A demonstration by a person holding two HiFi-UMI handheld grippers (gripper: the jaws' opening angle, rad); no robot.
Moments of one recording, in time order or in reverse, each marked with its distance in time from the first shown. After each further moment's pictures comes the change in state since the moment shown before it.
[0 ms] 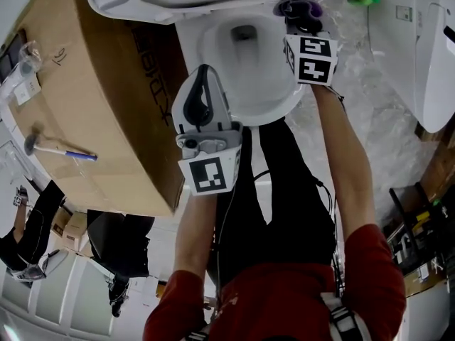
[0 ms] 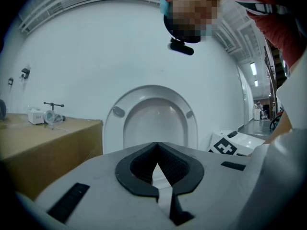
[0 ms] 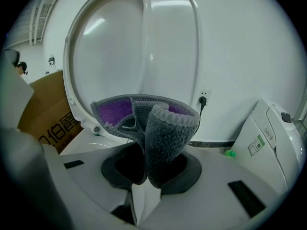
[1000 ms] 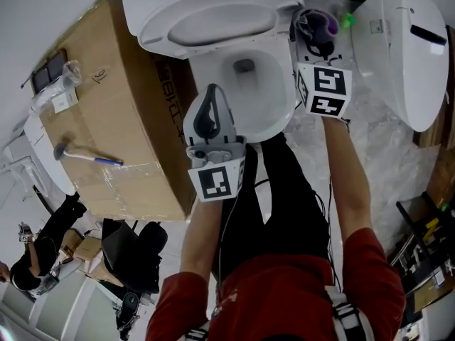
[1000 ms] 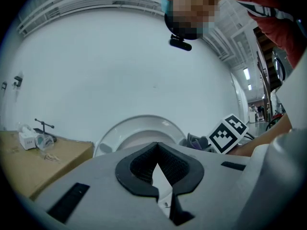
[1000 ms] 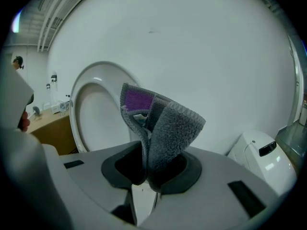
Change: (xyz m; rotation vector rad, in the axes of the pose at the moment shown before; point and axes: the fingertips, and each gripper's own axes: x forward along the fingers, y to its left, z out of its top) left arm -0.005 -0.029 0.102 0.027 -0.092 -0.053; right arm -0.133 -0.047 0.145 -0.001 -0.273 -0.072
